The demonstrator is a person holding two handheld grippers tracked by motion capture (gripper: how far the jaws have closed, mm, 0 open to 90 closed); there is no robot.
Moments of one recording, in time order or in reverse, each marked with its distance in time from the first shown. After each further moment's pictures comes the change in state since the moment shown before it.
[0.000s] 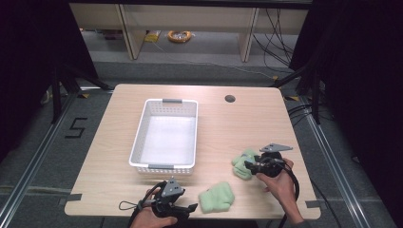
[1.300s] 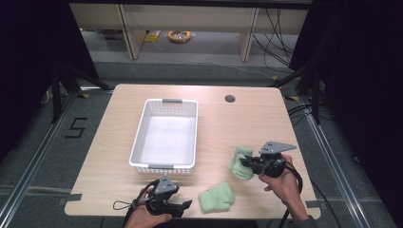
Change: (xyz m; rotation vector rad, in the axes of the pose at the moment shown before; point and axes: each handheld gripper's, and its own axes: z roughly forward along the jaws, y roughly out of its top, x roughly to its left) left arm 0.014 -0.005 -0.005 -0.031 0.027 -0.036; right arm 0.024 0.018 -0.038 -0.135 0.237 -0.199
